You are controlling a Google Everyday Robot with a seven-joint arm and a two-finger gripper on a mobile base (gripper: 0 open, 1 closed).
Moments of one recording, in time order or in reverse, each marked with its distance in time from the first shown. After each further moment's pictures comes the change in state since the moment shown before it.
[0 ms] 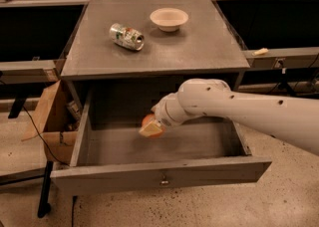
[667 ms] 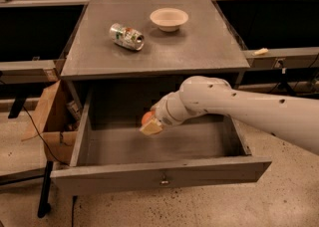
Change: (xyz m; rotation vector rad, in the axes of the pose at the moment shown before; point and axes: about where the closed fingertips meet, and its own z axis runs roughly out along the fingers) arm -0.002 0.001 -0.001 -0.031 -0.014 -0.012
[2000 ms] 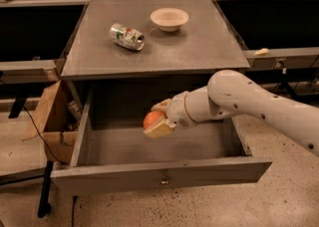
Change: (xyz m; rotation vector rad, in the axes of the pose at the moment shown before) arm -0.009 0.029 -0.059 -0.131 -0.177 -0.069
